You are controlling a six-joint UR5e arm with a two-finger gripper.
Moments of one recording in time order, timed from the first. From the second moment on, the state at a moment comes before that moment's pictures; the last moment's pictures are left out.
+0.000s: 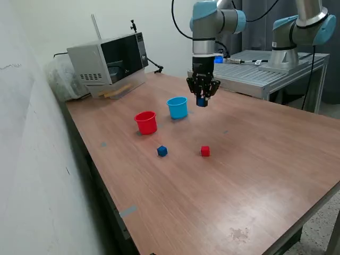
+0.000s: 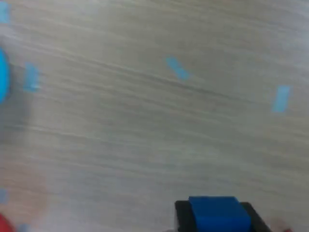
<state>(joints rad) -0.06 -1.07 1.72 -2.40 -1.56 2.89</state>
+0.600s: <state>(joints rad) -0.30 -1.01 1.64 -2.37 -1.57 2.89</state>
